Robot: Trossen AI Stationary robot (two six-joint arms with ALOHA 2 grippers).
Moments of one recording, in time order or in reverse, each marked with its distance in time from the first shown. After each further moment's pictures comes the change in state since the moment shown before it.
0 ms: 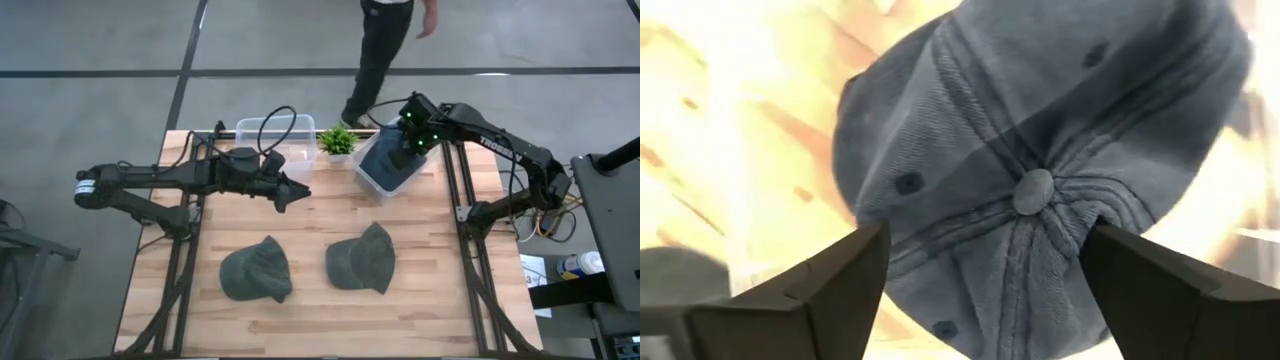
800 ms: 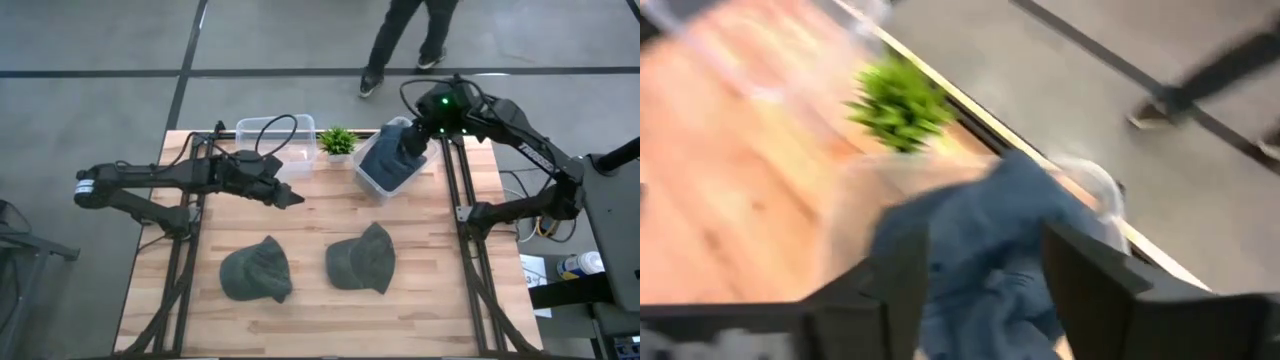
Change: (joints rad) left arm -0.010 0.000 0.038 -0.196 0.031 -0.283; right arm 0.069 -0.154 0.196 0.043 0.111 -0.125
